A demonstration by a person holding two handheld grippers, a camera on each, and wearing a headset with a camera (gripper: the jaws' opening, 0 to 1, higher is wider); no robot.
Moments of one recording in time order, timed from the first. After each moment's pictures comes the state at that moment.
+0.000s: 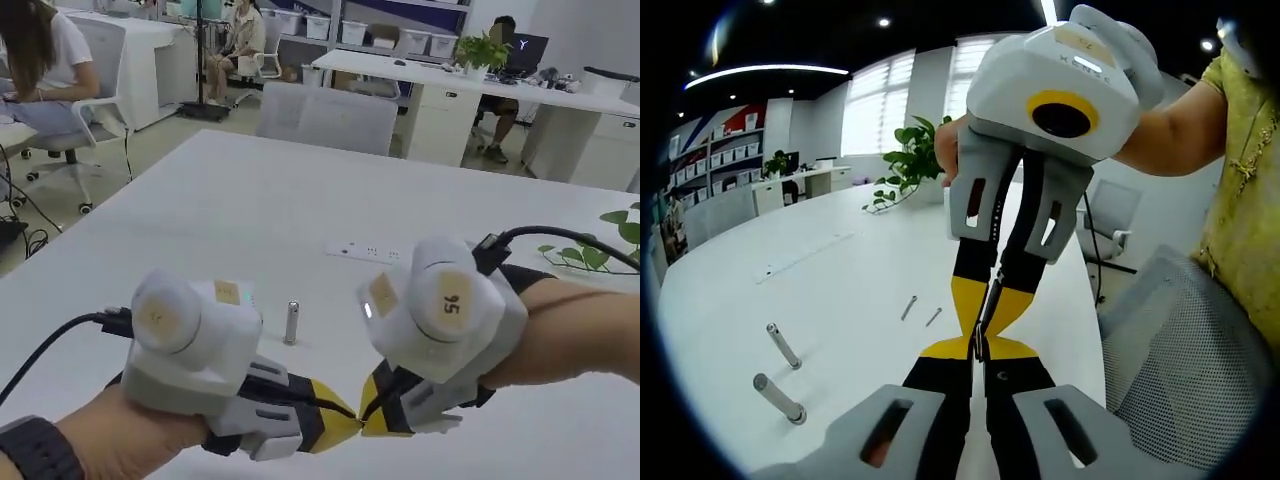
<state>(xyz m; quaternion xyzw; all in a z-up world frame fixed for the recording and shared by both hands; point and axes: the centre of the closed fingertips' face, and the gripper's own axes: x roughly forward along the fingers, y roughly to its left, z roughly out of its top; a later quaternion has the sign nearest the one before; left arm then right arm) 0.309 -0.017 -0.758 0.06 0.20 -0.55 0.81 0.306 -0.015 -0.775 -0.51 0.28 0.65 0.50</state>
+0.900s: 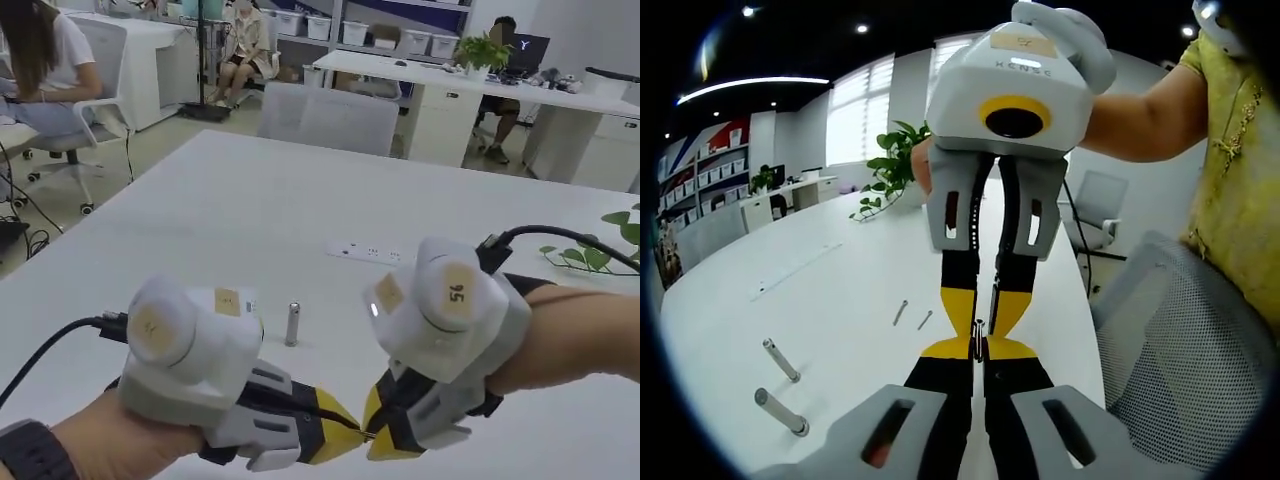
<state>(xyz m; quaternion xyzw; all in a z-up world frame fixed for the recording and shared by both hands) 0.299 -0.020 -0.756 0.09 0.18 -0.57 0.80 0.292 -0.019 -0.781 -0.47 0.31 0.67 0.48</state>
